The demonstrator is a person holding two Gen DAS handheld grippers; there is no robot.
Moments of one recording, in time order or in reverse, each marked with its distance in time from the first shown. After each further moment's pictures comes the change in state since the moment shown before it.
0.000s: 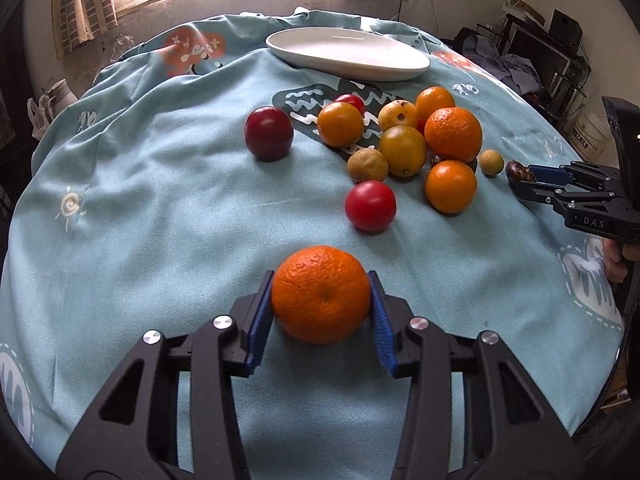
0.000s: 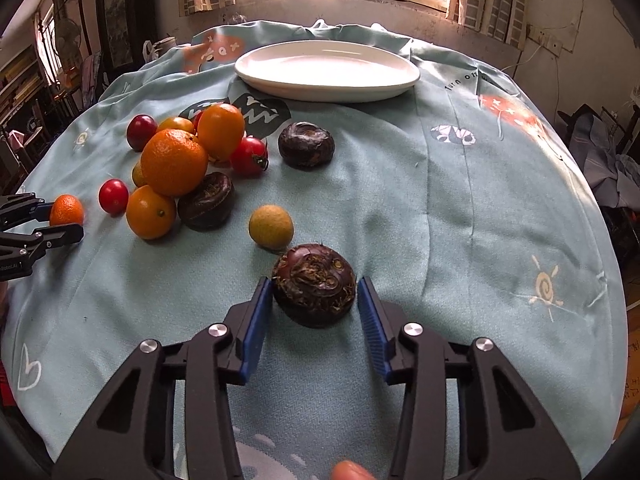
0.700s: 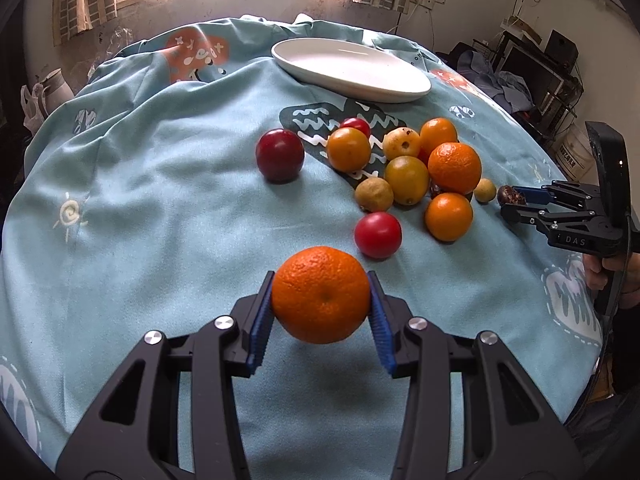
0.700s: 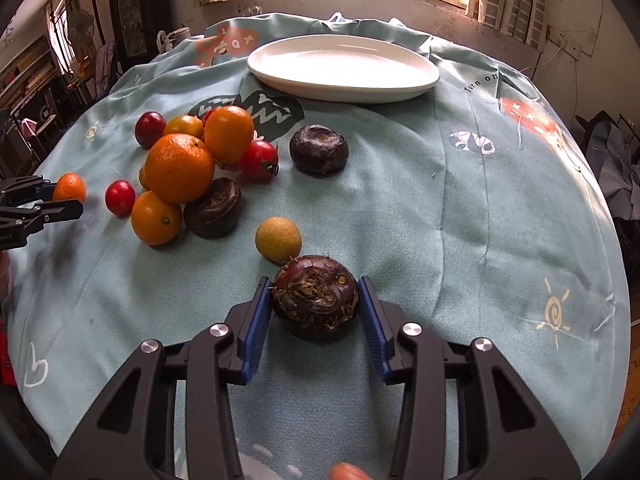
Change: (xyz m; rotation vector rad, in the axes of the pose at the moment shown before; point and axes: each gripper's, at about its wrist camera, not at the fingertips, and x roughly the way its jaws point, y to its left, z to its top) left arm -0.011 0.018 0.019 -0.035 -0.019 -0.066; right arm 0.003 -0.004 0.016 -0.023 0.025 0.078
